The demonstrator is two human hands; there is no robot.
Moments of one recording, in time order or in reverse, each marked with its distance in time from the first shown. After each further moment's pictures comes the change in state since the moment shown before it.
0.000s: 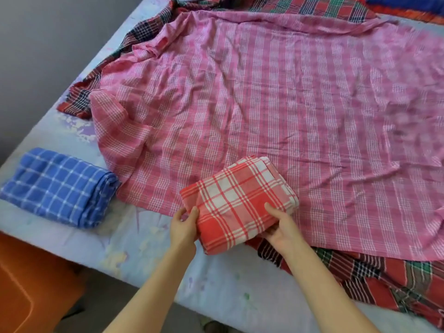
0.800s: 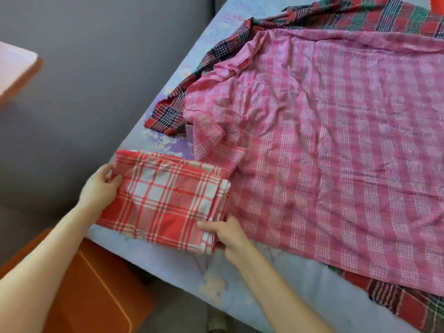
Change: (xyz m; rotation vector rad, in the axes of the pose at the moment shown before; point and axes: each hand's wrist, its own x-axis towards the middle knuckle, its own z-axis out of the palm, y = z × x) left_hand 0.153 0.256 -0.319 0.835 0.265 0.502; right_hand -0.016 0.163 0.316 -0.448 -0.336 -0.056
